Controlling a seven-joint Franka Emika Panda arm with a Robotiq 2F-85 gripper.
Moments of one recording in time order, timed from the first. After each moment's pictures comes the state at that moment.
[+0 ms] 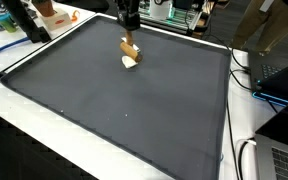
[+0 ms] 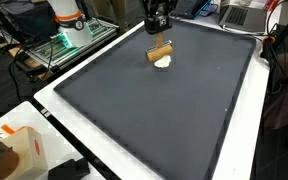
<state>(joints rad) 0.03 -0.03 0.08 -2.26 0.00 2.25 0.57</state>
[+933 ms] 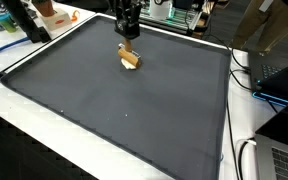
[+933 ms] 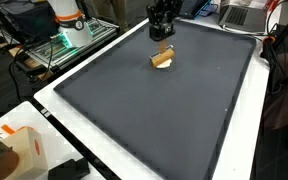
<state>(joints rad) 0.04 0.05 0.08 -2.21 -0.05 2.28 0.46</state>
